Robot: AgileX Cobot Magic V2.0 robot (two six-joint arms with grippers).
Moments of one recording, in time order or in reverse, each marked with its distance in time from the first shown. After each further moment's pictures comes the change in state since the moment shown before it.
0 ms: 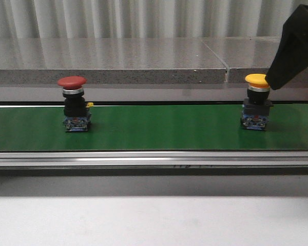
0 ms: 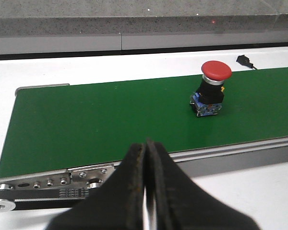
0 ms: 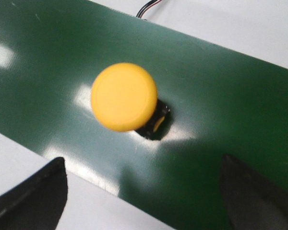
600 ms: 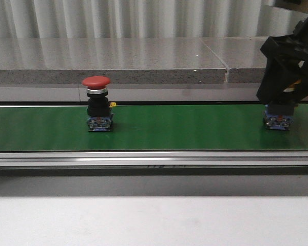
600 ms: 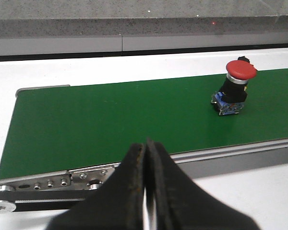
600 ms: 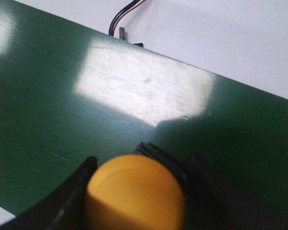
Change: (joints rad) left arm 0.000 0.000 0.000 0.000 -0.004 0.000; right arm 0.000 0.178 -0.082 0.002 -0.054 -0.011
